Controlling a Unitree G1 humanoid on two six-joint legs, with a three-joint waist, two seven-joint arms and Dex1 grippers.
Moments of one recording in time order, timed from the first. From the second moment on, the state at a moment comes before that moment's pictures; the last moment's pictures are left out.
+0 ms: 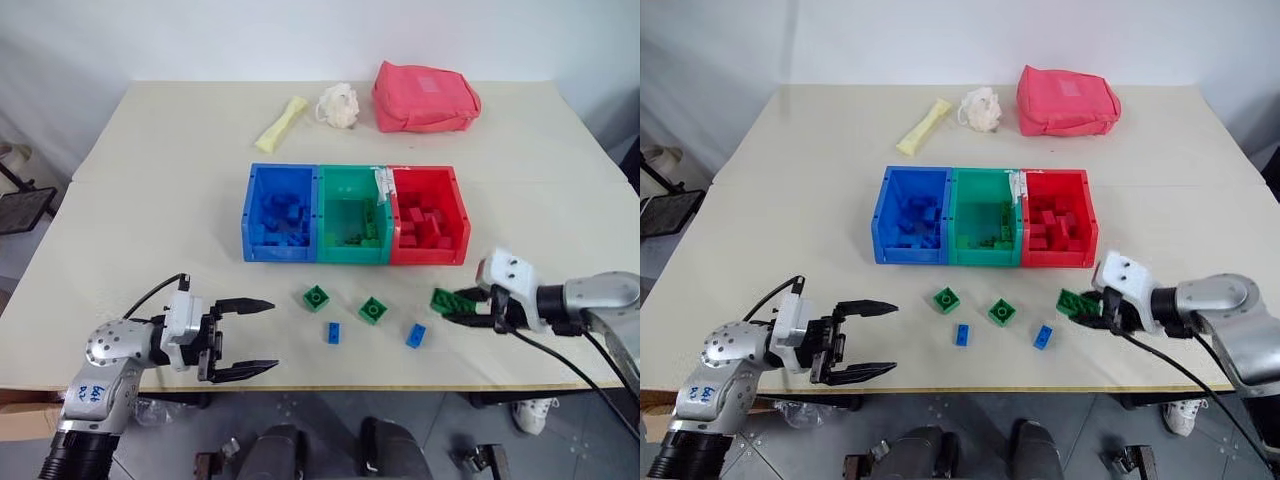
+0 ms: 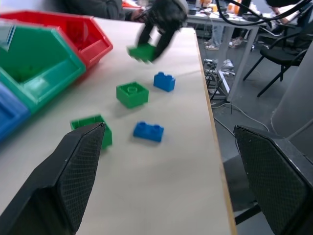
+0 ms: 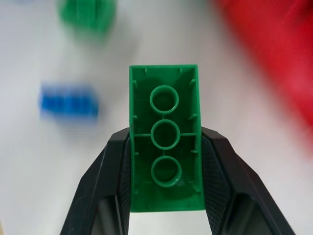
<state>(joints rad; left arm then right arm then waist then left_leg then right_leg) -0.09 0.60 0.09 -0.11 -0.54 0.04 -1.29 -0.37 -0.98 -0.03 -0.26 0.38 0.62 1.10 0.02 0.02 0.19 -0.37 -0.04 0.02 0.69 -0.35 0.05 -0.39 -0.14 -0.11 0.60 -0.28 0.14</state>
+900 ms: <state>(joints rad) -0.29 0.55 0.03 0.10 -0.49 -0.04 -1.31 -0.75 -0.64 0.11 0.03 0.26 0.44 1.02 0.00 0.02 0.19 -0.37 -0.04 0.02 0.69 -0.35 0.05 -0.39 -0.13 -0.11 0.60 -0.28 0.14</state>
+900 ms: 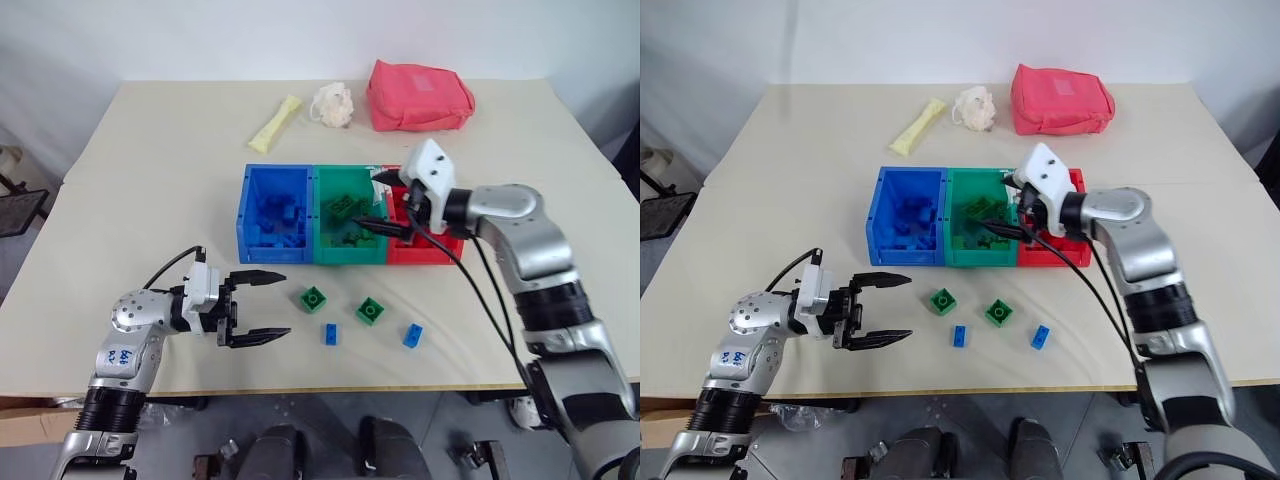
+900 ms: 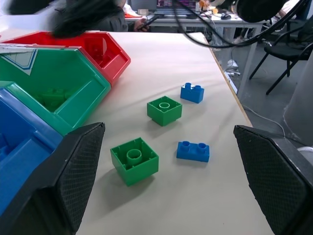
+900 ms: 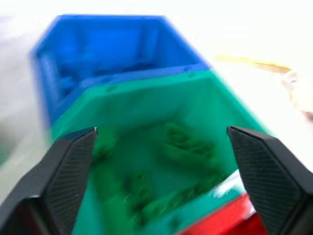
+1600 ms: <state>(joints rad) -0.31 0.57 0.03 0.26 -0.46 -0.15 -1.43 0.07 -1.12 -0.36 -0.36 0.41 0.55 1.26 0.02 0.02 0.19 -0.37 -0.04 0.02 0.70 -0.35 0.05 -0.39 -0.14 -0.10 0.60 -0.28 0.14</state>
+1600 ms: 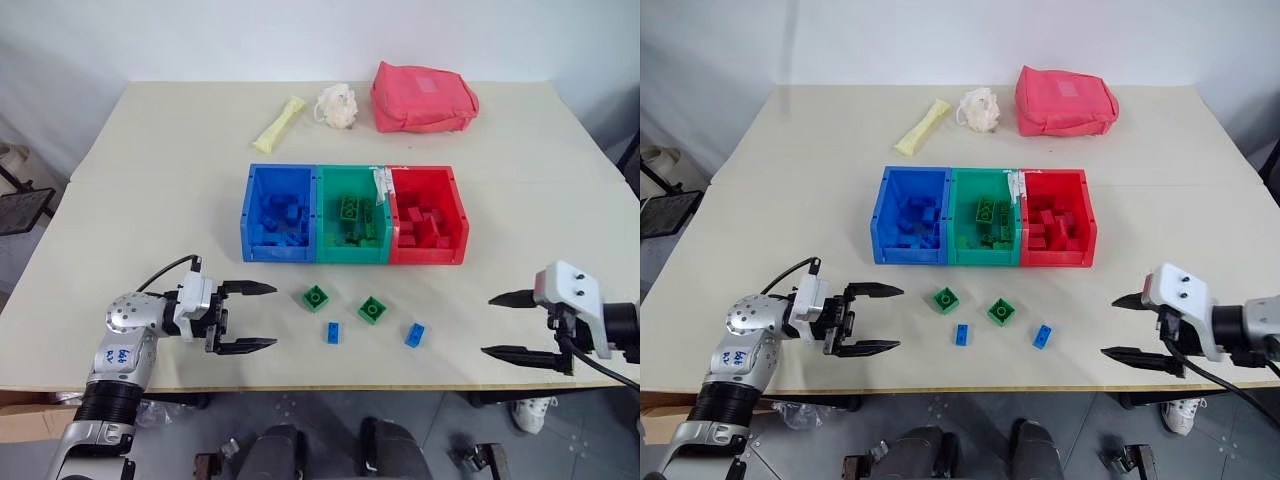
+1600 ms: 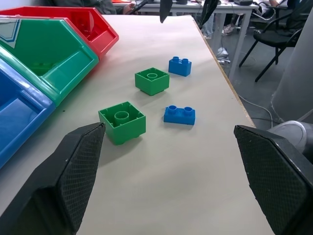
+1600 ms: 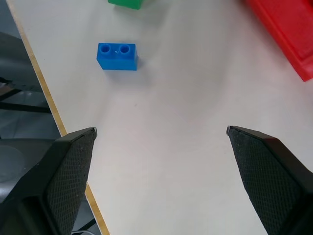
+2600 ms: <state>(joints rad) -0.09 0.56 0.06 0.01 -0.47 -0.09 -1.28 -0.26 -0.96 0.16 -0.32 0.26 0.55 1.12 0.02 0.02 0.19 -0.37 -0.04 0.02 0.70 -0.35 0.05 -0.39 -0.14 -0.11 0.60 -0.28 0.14</state>
